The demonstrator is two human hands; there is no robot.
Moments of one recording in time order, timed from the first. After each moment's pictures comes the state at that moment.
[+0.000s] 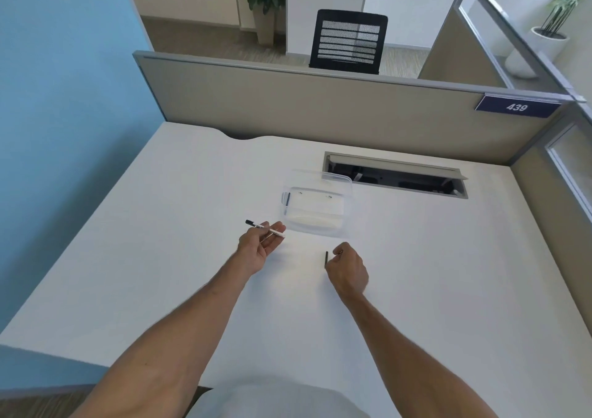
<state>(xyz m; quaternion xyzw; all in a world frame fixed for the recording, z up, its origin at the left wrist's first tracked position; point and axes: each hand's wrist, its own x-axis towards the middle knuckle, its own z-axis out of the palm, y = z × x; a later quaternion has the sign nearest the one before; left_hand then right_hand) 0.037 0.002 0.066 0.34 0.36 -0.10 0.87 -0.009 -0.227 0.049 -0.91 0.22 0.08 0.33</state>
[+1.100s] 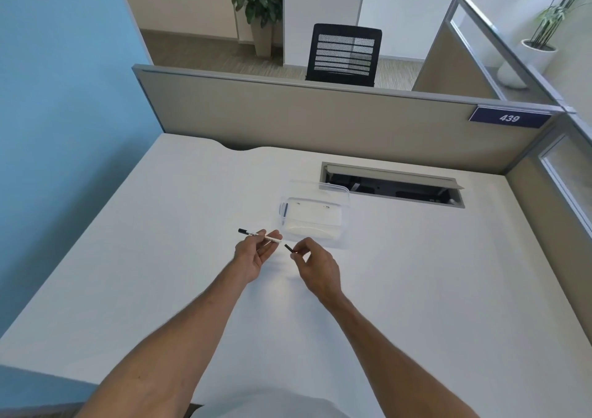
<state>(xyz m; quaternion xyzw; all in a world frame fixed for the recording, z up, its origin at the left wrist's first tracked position) 0.047 0.004 0.065 0.37 0.34 -0.08 0.86 0.002 -0.184 0.070 -0.91 0.00 0.03 0.42</state>
